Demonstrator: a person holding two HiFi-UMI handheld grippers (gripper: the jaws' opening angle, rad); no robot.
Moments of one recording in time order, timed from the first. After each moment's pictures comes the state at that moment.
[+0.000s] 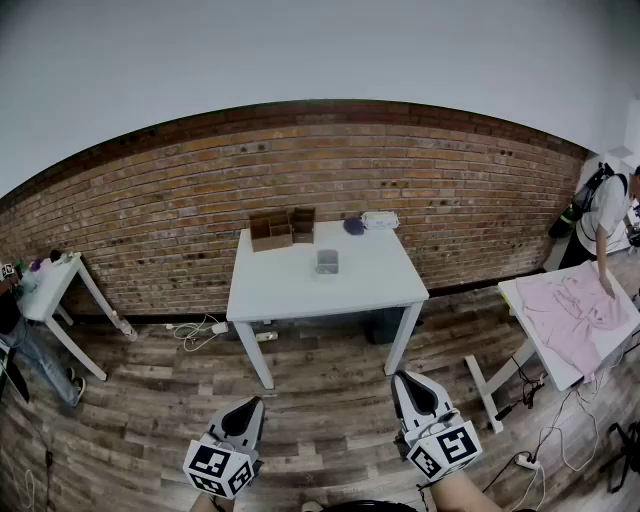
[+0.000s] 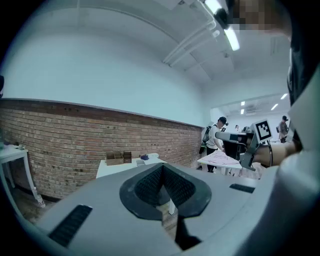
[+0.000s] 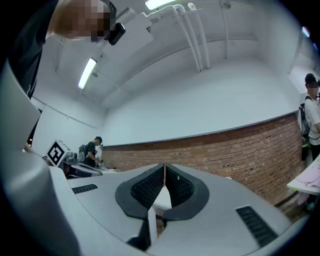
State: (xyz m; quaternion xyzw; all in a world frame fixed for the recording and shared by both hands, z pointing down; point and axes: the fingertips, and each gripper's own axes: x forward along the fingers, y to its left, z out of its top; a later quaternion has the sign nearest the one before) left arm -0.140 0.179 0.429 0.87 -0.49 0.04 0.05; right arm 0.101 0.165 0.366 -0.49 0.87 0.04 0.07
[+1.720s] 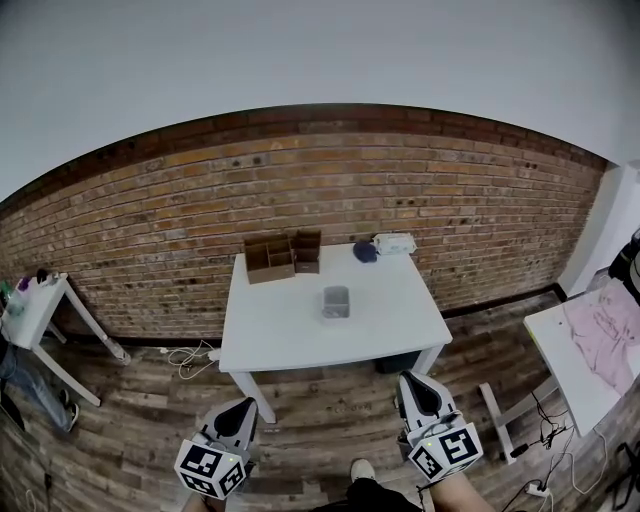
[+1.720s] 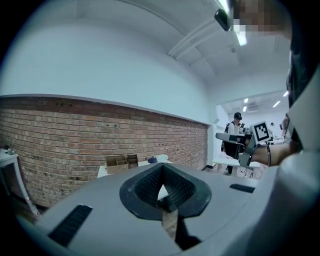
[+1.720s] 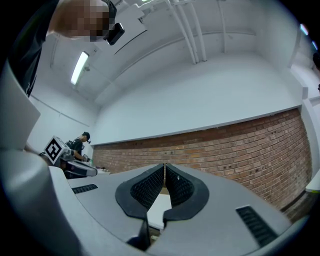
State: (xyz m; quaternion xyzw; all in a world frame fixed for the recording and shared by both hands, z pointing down) left arm -0.171 -0.017 0.438 0.86 -0.50 0.05 0.05; right arm 0.091 -0.038 0.383 -0.51 0.86 0.04 0.08
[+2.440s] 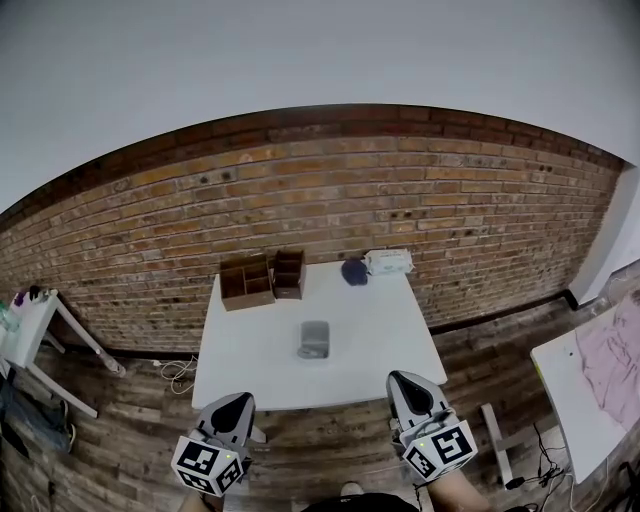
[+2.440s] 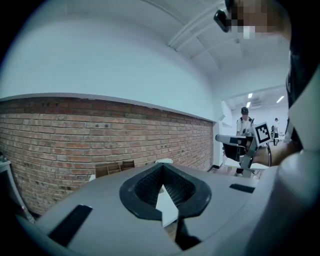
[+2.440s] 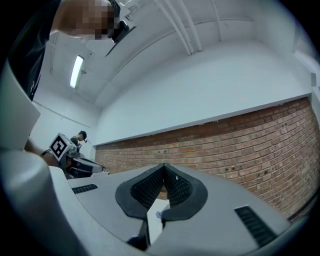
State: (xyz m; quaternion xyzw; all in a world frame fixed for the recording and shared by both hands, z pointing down) left arm -0.095 -0.165 0.421 0.86 -0.51 0.07 0.04; right arm 0.152 -0.188 0.383 -0.47 0.88 0.03 0.07
